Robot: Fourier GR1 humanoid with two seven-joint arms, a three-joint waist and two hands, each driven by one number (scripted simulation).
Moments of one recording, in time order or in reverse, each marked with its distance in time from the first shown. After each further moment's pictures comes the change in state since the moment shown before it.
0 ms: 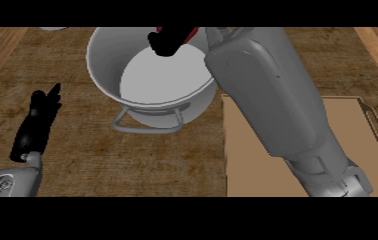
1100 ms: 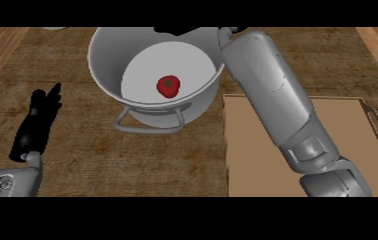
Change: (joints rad) left arm 0.001 -0.011 0.010 -0.018 -0.015 -0.016 0.019; right arm 0.049 -0.002 -0.074 0.291 -0.463 -0.583 -0.232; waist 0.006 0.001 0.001
